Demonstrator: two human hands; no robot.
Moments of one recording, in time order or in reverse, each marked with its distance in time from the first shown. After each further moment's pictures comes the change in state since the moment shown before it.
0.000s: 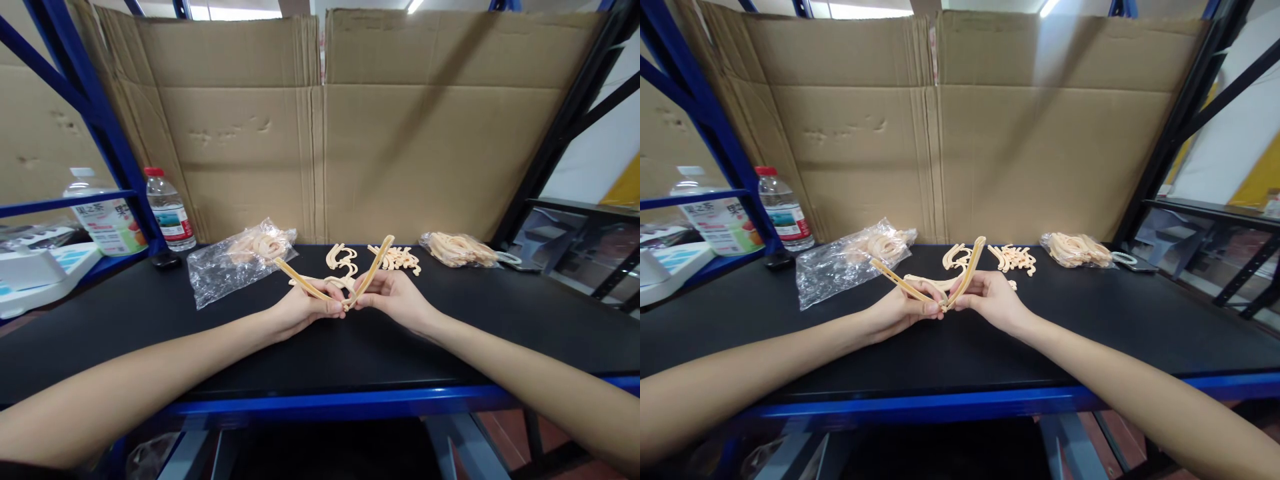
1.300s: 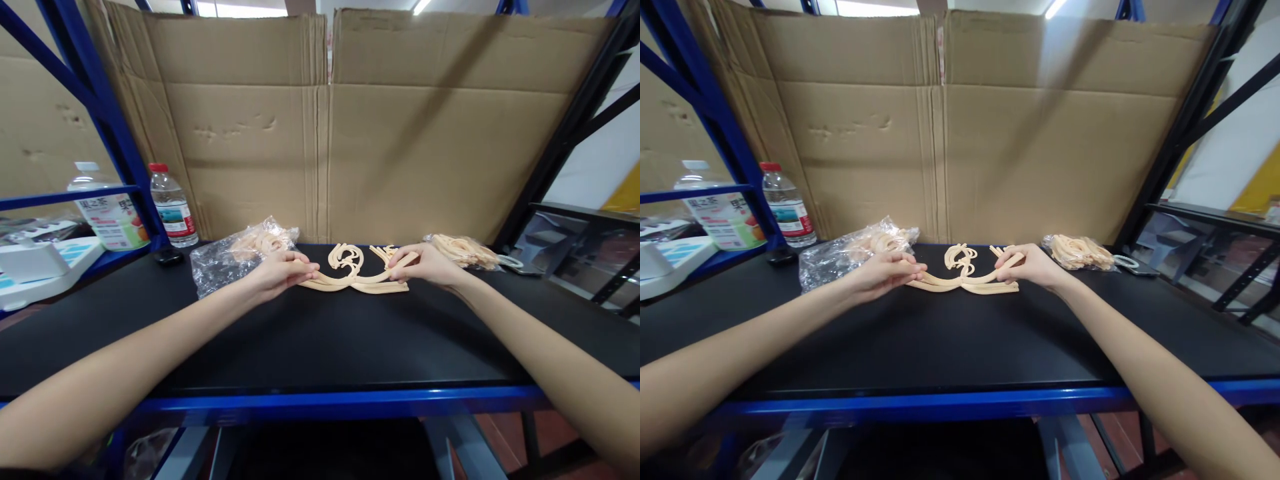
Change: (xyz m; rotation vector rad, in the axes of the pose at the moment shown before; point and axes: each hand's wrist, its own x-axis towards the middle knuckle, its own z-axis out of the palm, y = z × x) left_hand 0.009 0.041 -0.039 0.084 0.440 -0.076; right_hand 0.021 -0.013 -0.094 -0.409 0.058 0.065
